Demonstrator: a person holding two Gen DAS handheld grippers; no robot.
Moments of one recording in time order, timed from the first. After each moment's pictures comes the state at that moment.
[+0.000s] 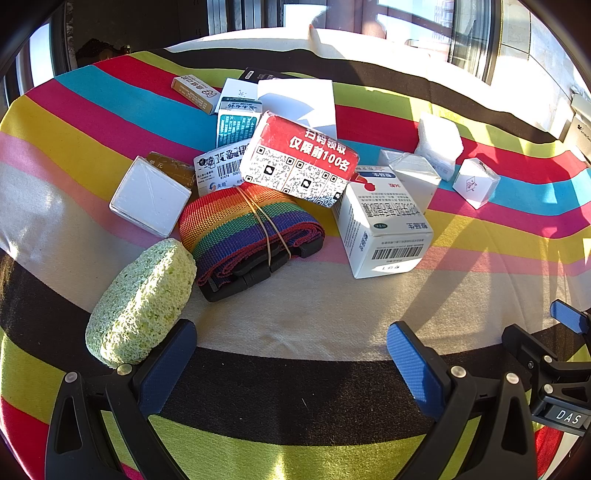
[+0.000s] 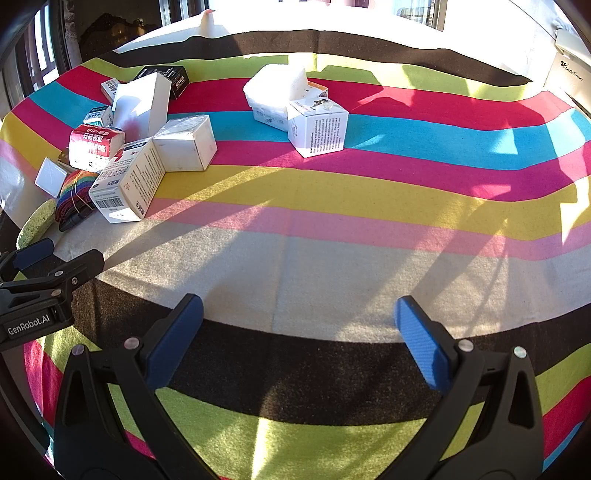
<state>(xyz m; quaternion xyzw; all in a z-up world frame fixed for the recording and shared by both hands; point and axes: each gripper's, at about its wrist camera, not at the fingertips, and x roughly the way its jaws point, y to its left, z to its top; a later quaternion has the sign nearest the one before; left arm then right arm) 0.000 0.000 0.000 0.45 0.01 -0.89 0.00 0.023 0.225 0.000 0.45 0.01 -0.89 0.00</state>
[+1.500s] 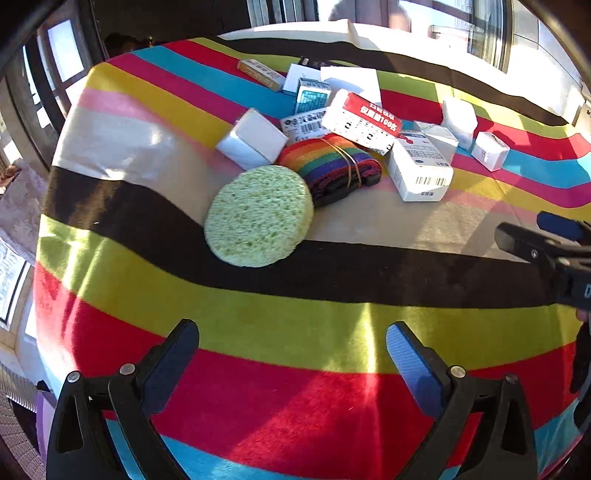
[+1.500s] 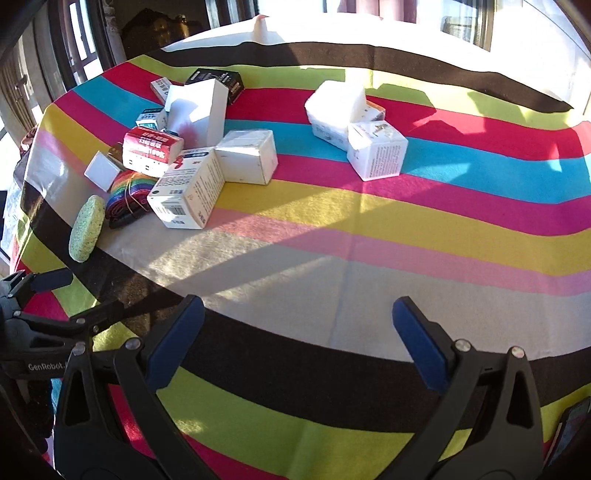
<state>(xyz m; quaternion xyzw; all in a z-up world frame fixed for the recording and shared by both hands) 0.092 -0.038 0.023 0.46 -0.03 -0.88 0.08 0.011 0.183 0.026 0.44 0.03 -0.89 0.13</state>
